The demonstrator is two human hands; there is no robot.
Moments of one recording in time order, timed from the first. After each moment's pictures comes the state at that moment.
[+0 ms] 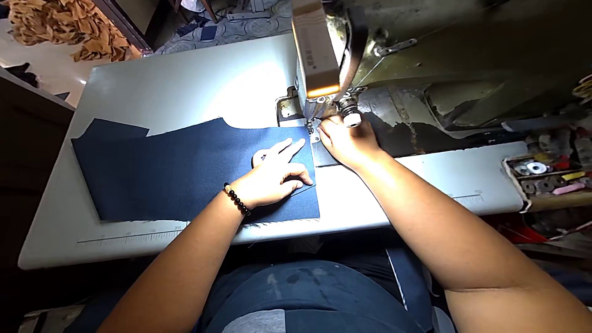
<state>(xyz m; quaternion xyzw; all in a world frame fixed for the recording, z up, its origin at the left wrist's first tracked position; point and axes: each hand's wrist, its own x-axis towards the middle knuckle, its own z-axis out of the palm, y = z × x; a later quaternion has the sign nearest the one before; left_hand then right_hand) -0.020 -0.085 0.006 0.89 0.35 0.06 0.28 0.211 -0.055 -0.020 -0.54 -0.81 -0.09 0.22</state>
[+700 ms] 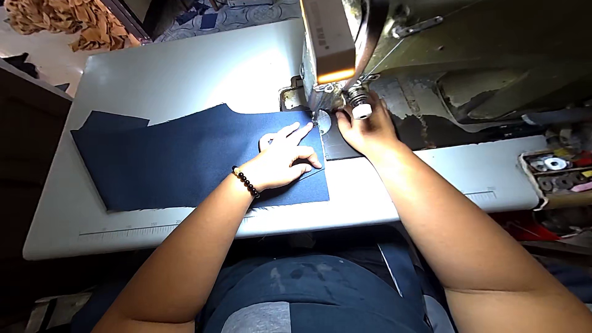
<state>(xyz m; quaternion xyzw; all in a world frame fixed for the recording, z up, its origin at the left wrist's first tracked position) -0.009 -0.069 0.005 0.89 0.35 0.10 0.30 0.228 -0.049 -0.018 -0.59 -0.76 -0.02 0.28</state>
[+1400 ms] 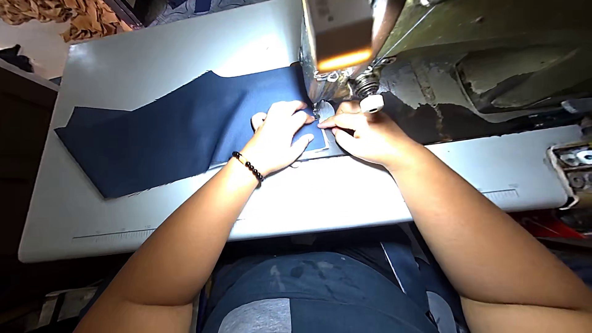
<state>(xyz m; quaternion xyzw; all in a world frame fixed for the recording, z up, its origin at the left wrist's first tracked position) 0.000 -0.039 -0.009 0.89 0.39 0.16 0.15 0.233 -0.065 -0.015 -0.42 -0.85 0.14 0.29</state>
